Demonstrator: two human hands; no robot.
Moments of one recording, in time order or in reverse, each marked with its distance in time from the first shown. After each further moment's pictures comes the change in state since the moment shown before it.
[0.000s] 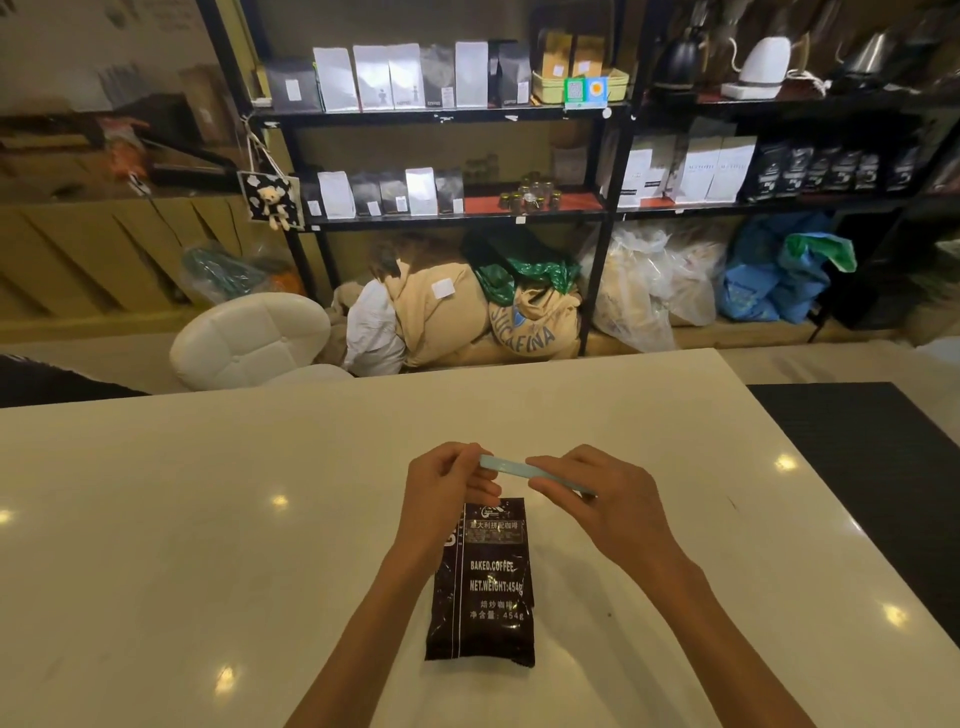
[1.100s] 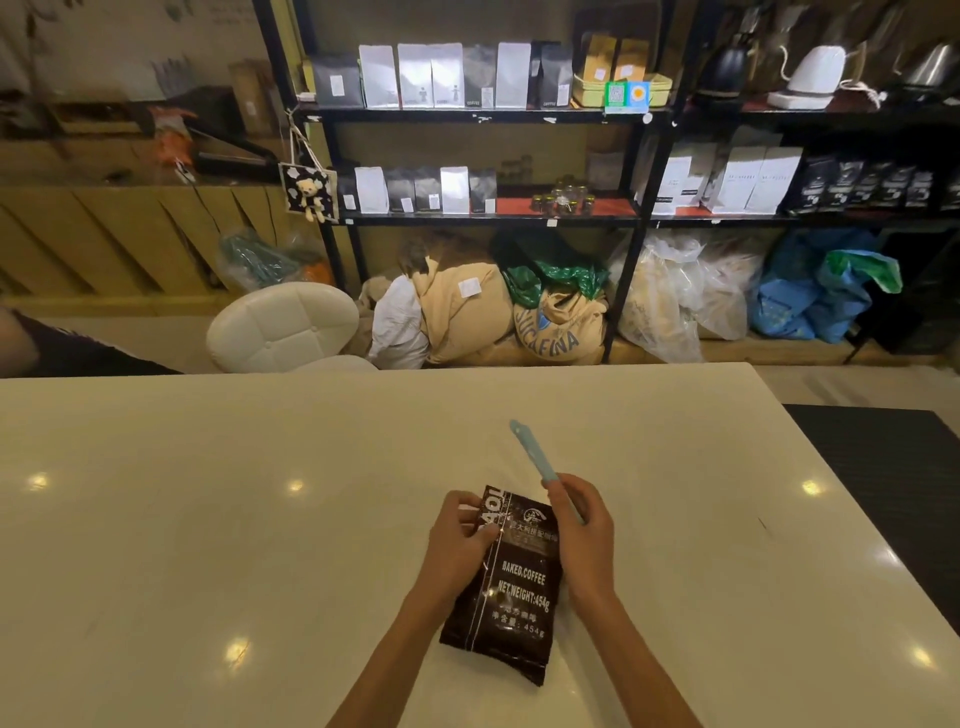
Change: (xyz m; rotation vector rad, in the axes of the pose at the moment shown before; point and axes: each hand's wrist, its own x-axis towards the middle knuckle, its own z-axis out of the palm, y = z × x) left_hand -0.016 -0.076 -0.019 0.134 -0.004 -0.243; right_hand -0.024 -0.002 0.101 0.878 0.239 0.805
